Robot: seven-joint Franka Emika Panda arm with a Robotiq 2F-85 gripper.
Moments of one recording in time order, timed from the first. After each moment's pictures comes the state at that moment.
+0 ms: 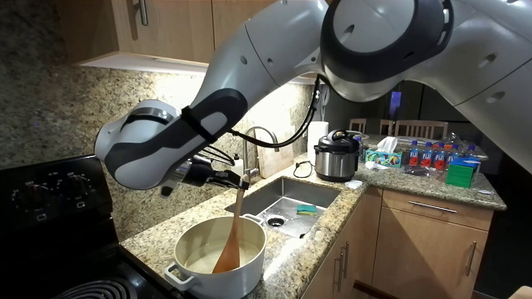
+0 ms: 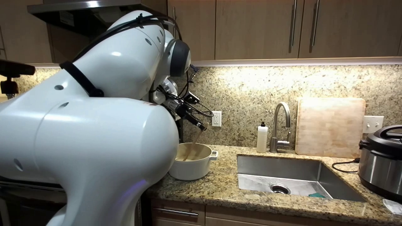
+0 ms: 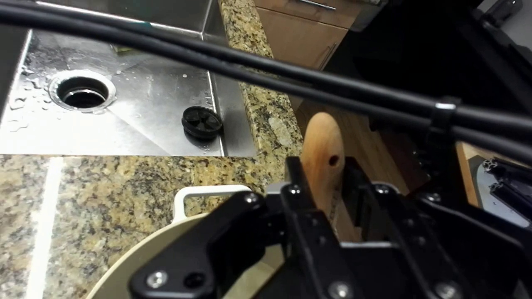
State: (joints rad) arm 0.53 0.79 0.30 -1.28 -0.95 1.23 -1.10
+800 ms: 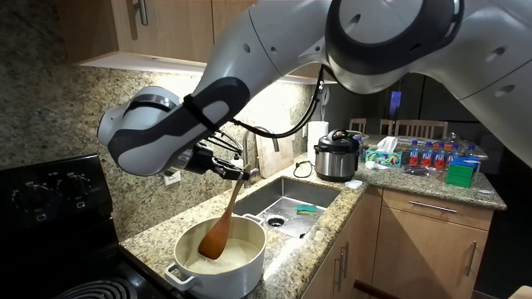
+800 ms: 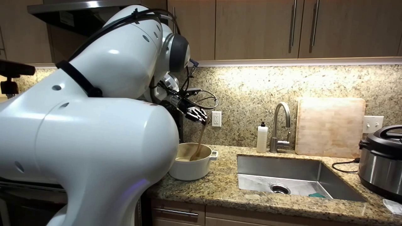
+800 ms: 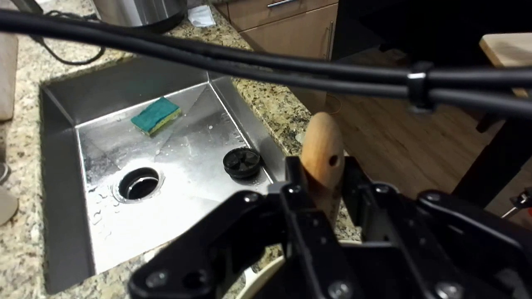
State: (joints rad) arm 0.55 0.75 0.25 -1.27 -0.95 1.23 -0.68
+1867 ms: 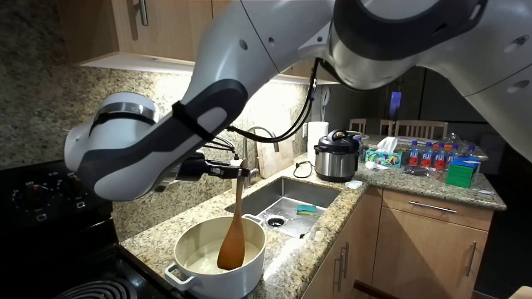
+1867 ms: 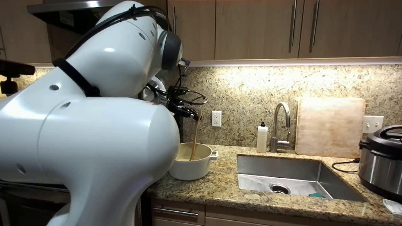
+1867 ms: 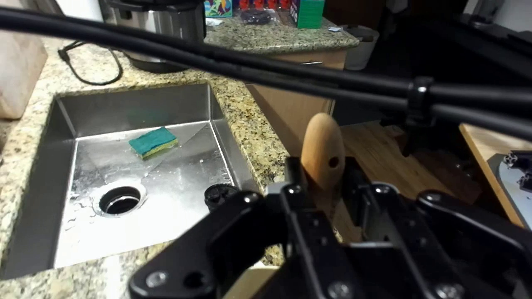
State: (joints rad) arm 0.60 0.72 0.32 -1.36 -1.06 1.10 -0.79
